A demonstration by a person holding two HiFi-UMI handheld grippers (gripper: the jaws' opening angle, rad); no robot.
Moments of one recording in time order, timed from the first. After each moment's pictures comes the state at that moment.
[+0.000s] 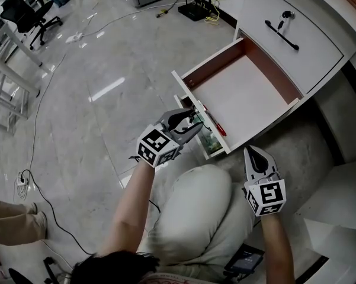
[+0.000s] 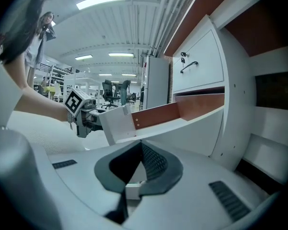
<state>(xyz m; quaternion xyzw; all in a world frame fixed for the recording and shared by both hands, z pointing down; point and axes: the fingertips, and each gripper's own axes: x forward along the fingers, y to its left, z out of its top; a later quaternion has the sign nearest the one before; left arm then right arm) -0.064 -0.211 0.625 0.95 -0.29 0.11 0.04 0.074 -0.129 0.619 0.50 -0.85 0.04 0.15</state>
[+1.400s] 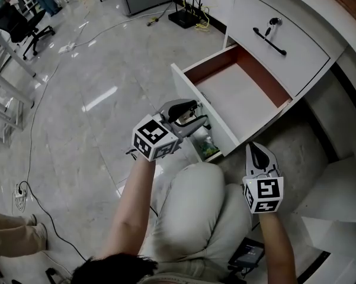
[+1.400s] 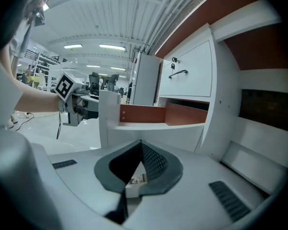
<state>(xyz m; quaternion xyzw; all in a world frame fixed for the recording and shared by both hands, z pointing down) -0.037 -0.228 0.557 0.97 -0.24 0.08 0.01 0.098 -0.144 0.589 0.58 -0.80 0.03 0.18</state>
